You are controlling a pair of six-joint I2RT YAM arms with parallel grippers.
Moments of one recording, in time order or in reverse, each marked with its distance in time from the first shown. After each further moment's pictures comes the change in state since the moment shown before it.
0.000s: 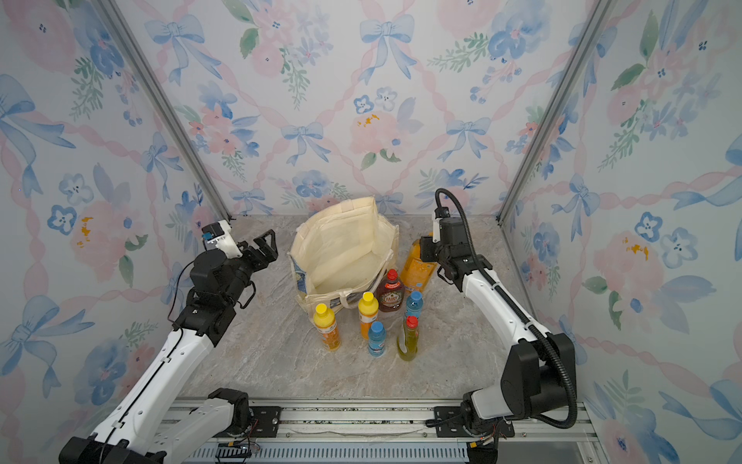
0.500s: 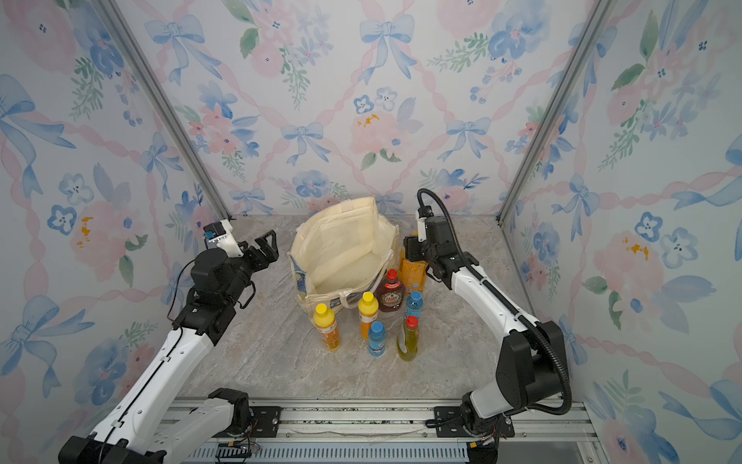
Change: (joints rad) left arm -0.005 0.004 0.011 -0.027 -0.009 0.026; right arm 0.108 0.051 0.022 0.042 0.052 -0.029
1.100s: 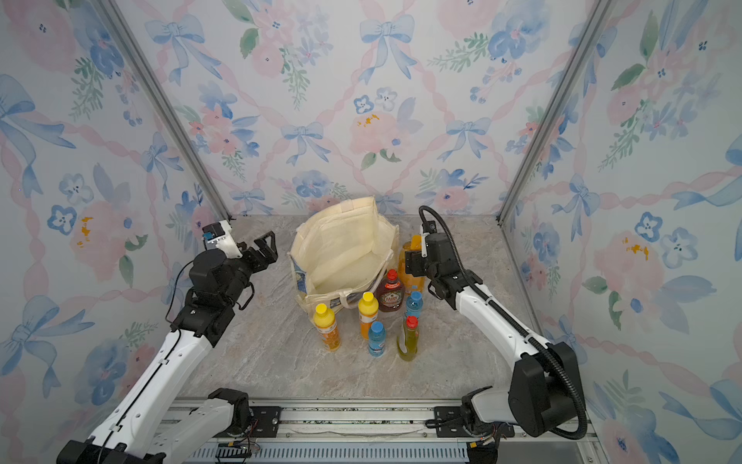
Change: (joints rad) left arm 0.000 -0.015 0.000 -0.019 -0.003 0.008; right arm 0.026 -0.135 -0.195 0.063 0.084 0.027
